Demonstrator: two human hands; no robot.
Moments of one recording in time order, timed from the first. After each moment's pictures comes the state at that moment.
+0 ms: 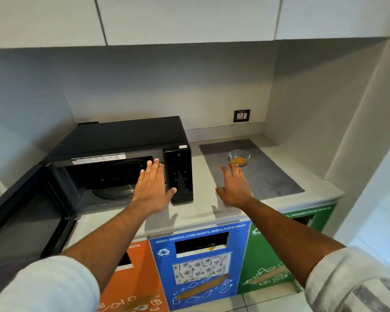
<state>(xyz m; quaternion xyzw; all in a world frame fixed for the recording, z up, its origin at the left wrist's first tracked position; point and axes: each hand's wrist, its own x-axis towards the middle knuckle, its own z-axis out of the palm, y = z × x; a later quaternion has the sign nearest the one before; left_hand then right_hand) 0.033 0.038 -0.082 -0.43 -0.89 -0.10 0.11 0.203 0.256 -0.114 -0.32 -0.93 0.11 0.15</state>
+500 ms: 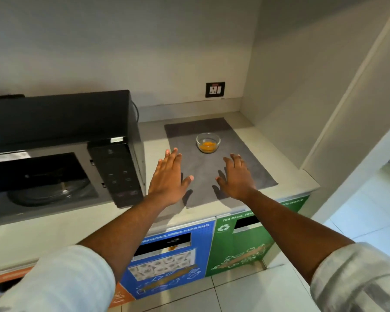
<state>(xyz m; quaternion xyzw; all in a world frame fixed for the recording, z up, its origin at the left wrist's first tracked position) 0.087 0.264 -0.142 -0.49 -0.85 -0.20 0.01 0.247 0.441 -0.167 -0.37 -0.92 0.10 0.11</state>
